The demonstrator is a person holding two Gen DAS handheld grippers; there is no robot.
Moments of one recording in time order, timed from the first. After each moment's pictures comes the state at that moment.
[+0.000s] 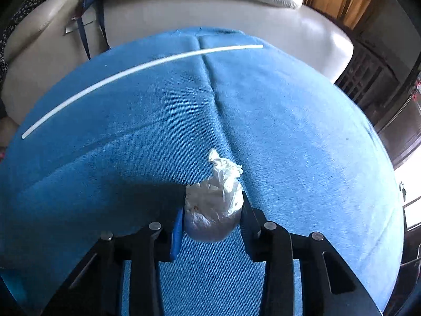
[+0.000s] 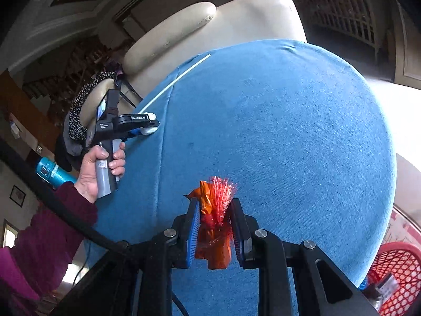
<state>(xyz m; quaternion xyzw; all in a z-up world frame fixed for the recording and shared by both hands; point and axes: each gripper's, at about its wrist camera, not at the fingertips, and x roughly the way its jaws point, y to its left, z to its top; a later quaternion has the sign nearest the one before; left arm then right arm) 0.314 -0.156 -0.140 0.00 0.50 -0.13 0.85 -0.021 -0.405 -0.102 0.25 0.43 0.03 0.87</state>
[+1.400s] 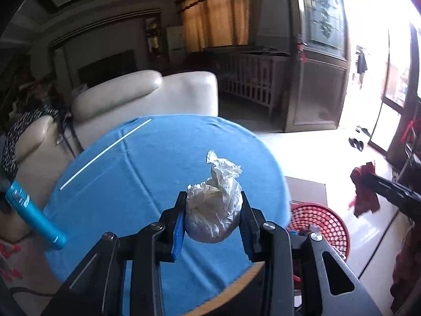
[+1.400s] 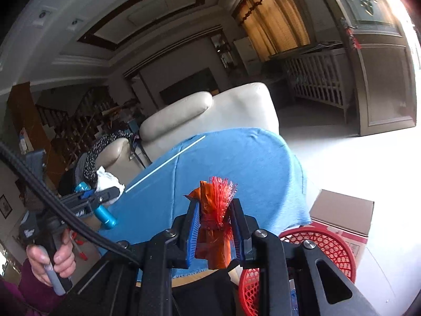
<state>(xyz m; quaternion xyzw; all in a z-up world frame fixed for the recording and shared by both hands) -0.090 -0.216 0.046 0.14 0.30 -0.31 0.89 -0.268 -0.432 0.041 0.22 0.24 -0.04 0.94</state>
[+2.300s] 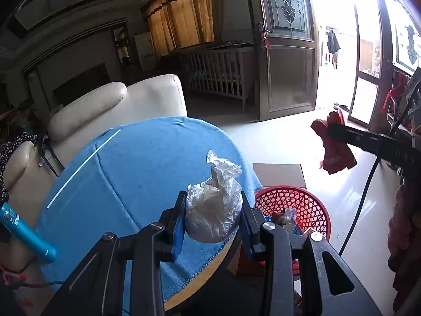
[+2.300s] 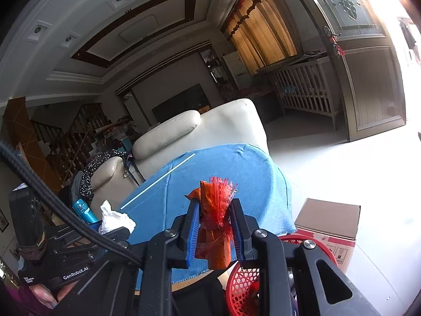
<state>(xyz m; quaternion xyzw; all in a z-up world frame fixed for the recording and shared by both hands) -0.155 -0.256 0.034 0.20 0.29 -0.36 0.86 -0.300 -0.453 0.055 0.23 0.20 -0.07 0.95</state>
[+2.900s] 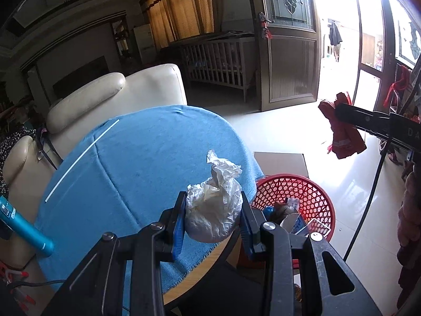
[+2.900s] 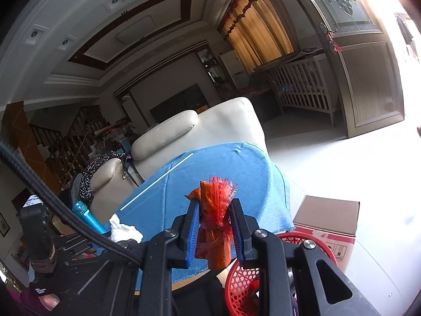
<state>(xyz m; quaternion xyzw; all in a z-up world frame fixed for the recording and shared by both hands) -0.155 -0.264 0.014 0.21 0.31 -0.35 0.86 -0.302 -0.454 0.052 0.24 0.21 -0.08 0.95</state>
